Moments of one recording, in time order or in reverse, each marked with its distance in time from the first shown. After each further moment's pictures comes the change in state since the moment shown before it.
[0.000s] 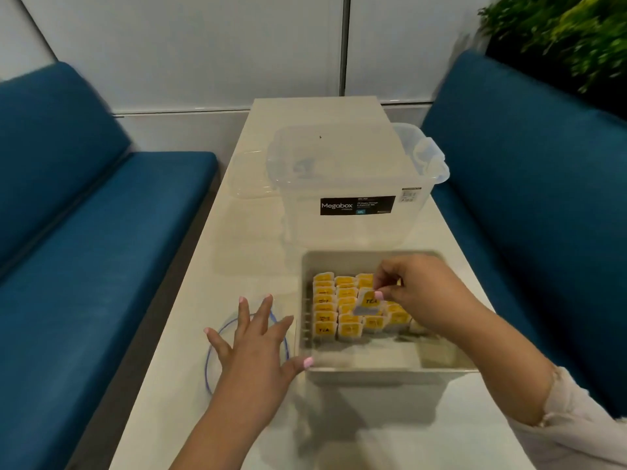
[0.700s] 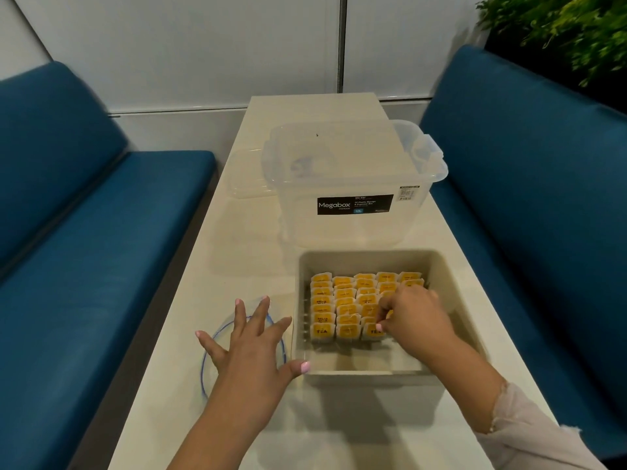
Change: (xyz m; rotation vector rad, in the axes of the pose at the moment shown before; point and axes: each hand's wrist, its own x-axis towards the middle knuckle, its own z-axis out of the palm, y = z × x) left_hand 0.002 0.005 -0.004 0.008 -0.010 -0.035; right_hand 0.008 0.040 0.059 -0.302 0.034 0.077
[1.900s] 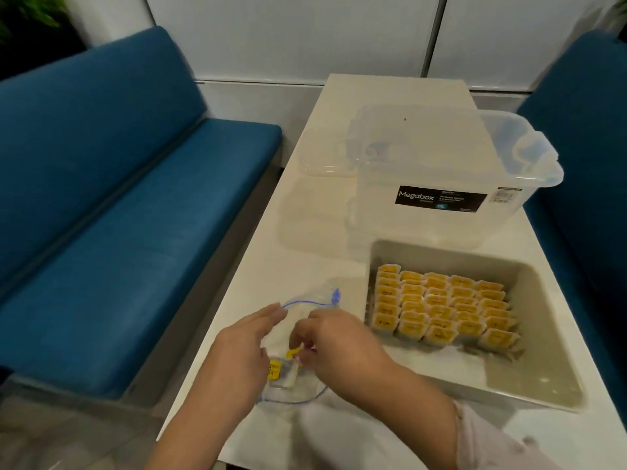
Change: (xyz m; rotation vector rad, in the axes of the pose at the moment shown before) left_hand -0.028 -0.085 0.002 -0.494 0.249 -0.056; right_hand -0.026 -0.162 0.016 0.253 -0.271 -0.568
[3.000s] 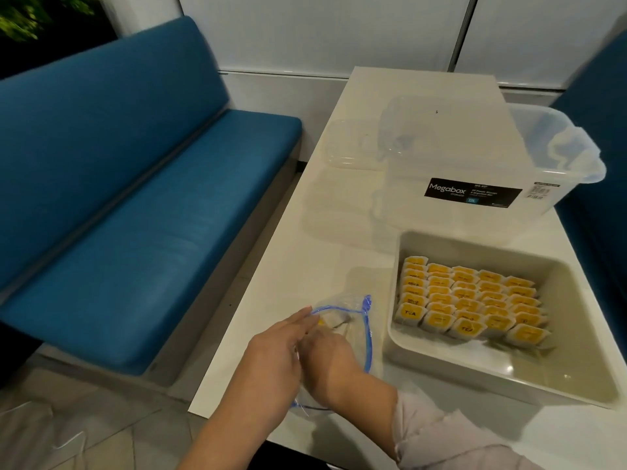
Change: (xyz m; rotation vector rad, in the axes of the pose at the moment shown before) left_hand -0.027 -0.006 0.005 -0.113 -0.044 0.049; right_hand 0.024 -0.022 0.084 -0.537 -0.251 -0.021
